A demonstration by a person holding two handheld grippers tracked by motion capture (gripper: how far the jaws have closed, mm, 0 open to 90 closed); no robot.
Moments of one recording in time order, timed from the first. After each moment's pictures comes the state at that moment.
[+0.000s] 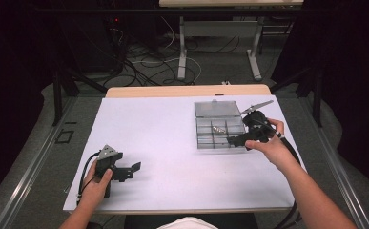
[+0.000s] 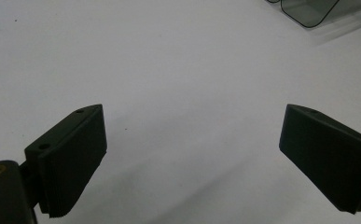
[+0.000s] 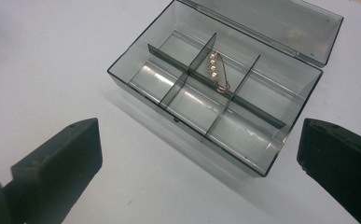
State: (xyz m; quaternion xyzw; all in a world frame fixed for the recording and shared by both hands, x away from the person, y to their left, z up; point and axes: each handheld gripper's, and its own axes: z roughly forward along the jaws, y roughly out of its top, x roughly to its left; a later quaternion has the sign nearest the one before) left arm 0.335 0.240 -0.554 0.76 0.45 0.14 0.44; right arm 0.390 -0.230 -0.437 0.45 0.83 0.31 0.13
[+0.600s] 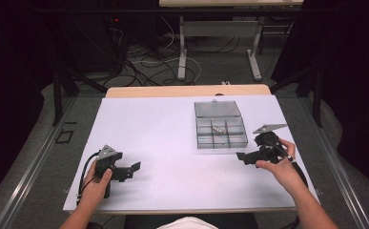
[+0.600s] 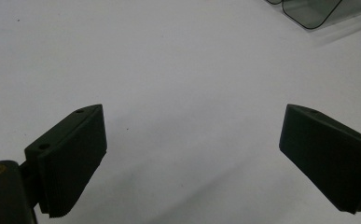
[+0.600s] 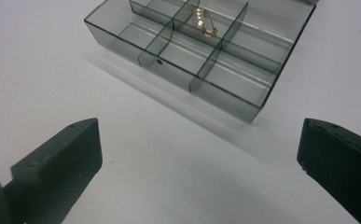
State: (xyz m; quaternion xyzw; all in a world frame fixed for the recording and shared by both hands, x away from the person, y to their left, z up) left arm 0.335 0.242 -0.553 0.76 0.46 0.14 0.43; right arm 0.352 -0.264 -0.483 0.46 0.81 0.34 0.15
